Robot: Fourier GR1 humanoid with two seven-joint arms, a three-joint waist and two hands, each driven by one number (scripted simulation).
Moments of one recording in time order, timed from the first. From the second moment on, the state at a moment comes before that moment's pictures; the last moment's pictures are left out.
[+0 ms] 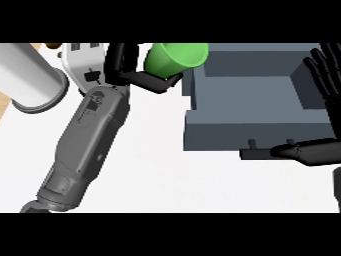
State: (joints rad) left arm -0.92 0.01 0.08 -0.81 0.11 0.06 -0.53; right arm -0.28 -0.21 -0.15 -1.83 -0.11 0.18 0.11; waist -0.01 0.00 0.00
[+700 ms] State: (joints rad) left arm -1.29 0.00 -0.10 -0.50 0.23 0.33 -0.29; right arm -0.29 -0.20 -0.13 -1.83 -0.11 0.19 0.08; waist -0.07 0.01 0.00
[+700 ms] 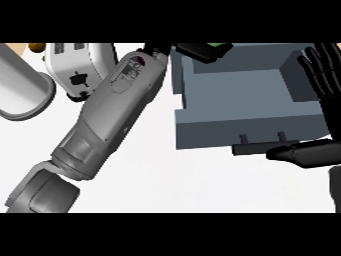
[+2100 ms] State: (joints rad) left arm -1.25 0.00 -0.29 -0.41 0.54 0.25 -0.41; right arm -0.41 -0.22 0.05 -1.76 -0.32 0.49 0.13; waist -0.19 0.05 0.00
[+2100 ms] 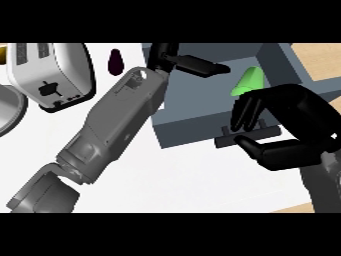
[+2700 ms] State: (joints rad) left arm -1.25 0.00 -0.27 -0.39 0.65 0.30 -0.51; right arm -0.31 -0.39 0.22 -1.79 0.05 0.58 0.16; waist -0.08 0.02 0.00
